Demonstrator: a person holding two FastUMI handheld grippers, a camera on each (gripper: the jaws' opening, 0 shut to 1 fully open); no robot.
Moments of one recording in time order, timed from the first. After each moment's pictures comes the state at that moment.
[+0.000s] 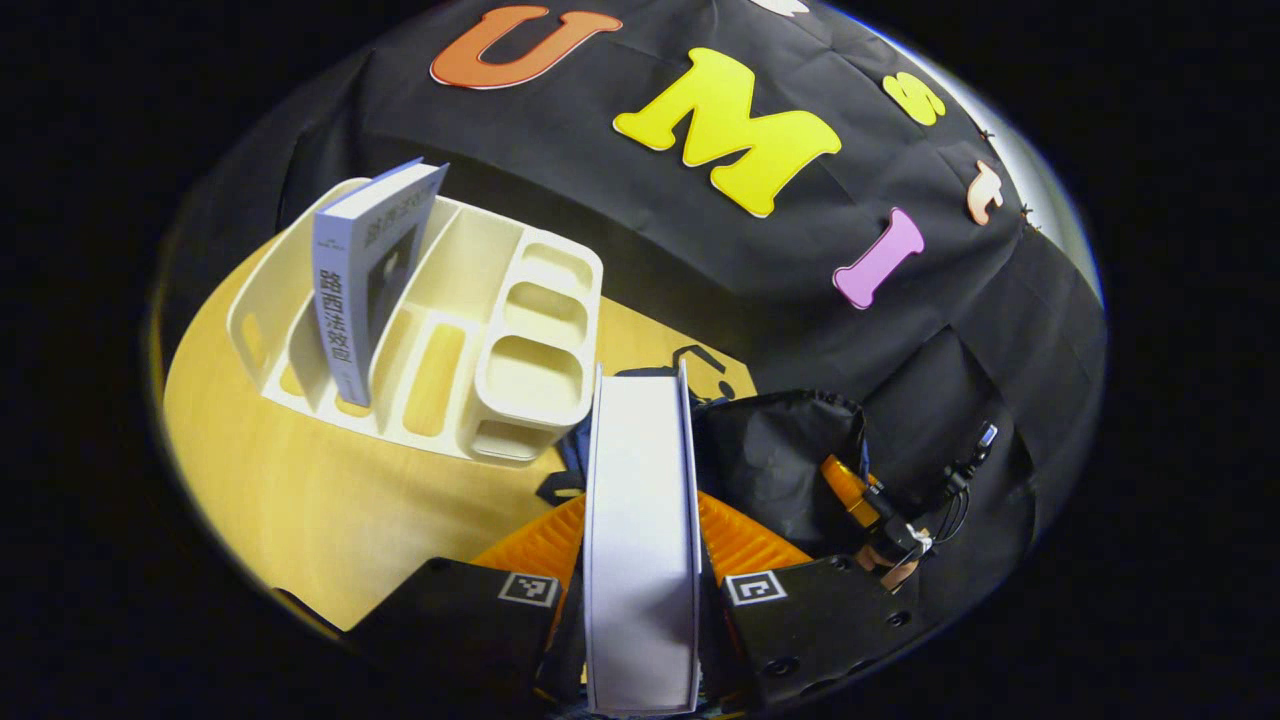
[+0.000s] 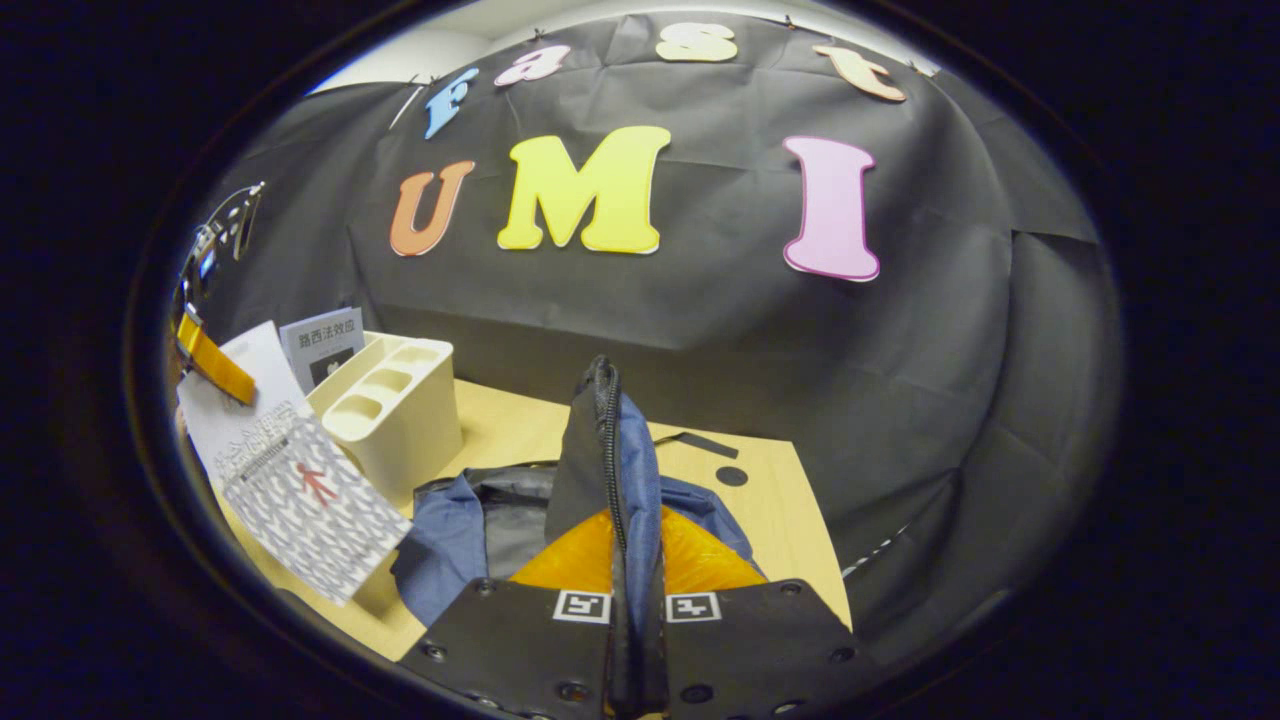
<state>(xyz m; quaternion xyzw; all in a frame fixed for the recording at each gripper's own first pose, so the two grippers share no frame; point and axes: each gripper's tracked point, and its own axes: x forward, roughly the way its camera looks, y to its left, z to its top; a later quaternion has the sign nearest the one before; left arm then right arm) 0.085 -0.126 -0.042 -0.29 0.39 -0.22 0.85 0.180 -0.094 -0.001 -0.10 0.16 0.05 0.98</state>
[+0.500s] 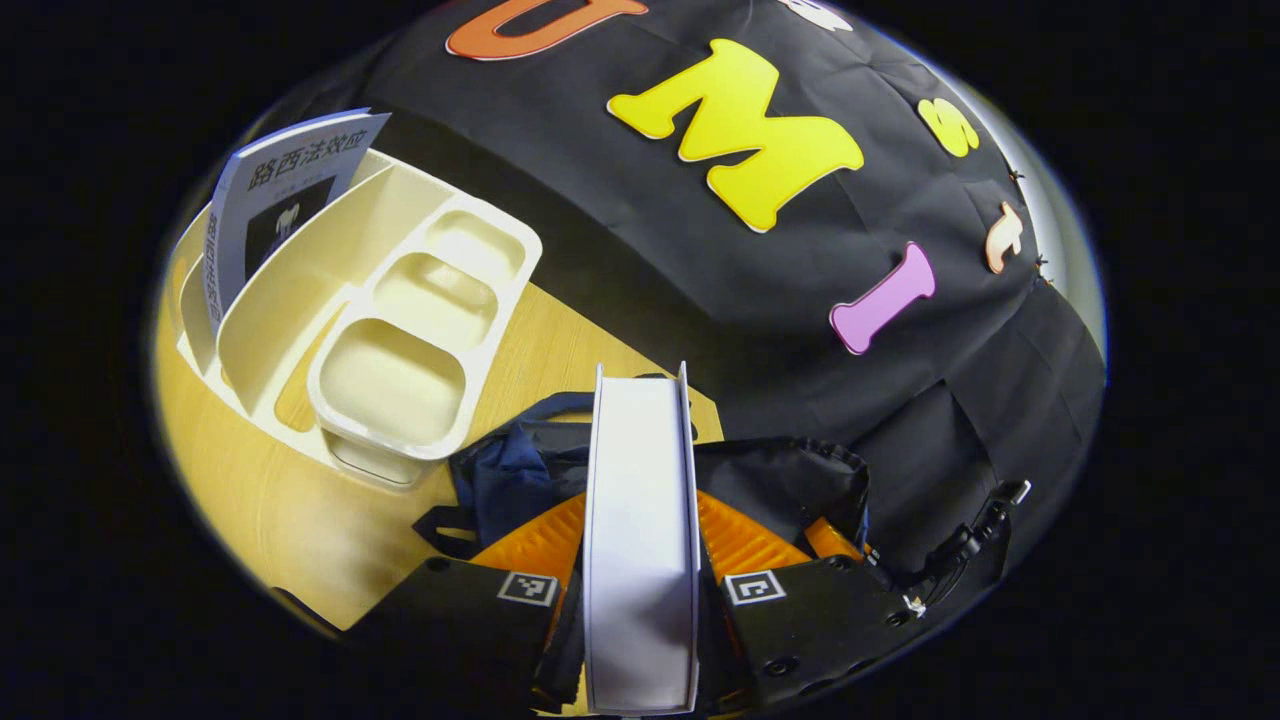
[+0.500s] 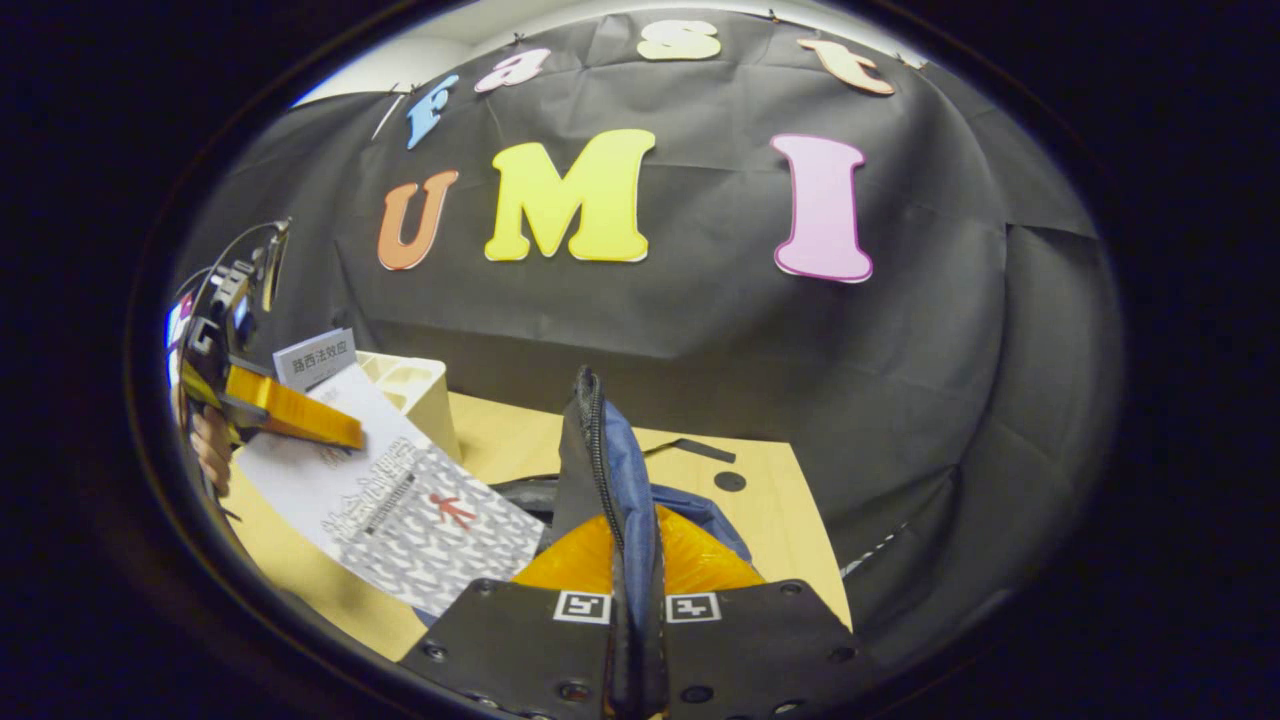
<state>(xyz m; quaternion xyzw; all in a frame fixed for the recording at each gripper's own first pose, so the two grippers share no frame) 0.148 -0.221 -0.063 -0.36 0.36 -0.21 0.84 0.185 -0.095 0.021 -0.09 0.16 0.04 0.98</state>
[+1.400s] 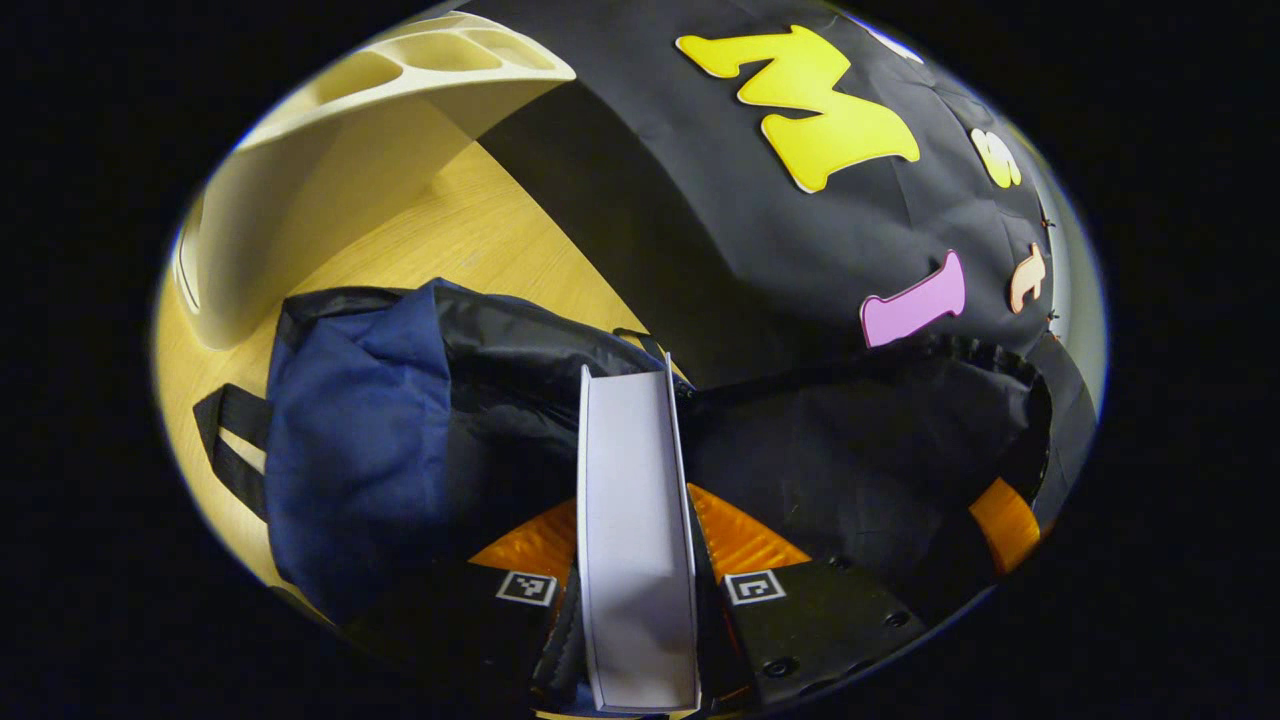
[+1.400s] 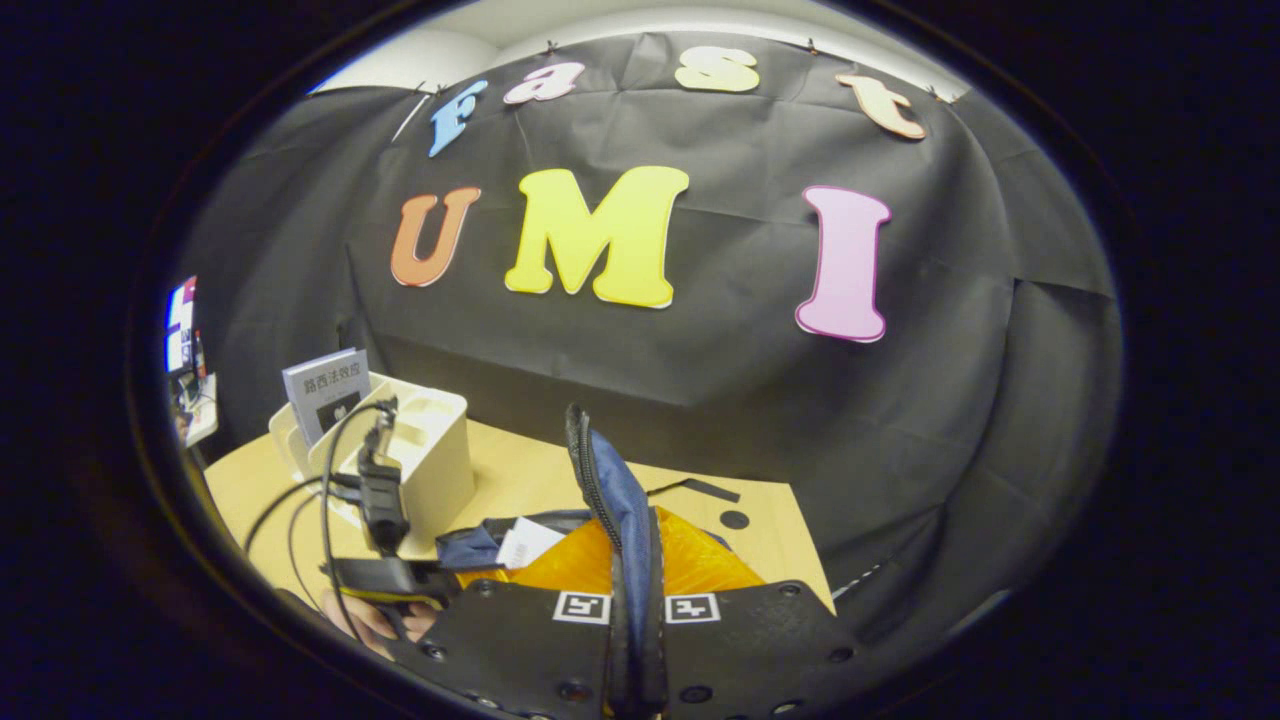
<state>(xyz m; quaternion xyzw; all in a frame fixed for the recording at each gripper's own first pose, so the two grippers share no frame) 0.162 -0.350 -0.161 -0.45 0.35 -0.22 0.79 0.180 -0.041 0.060 -0.10 0.12 0.04 0.99</state>
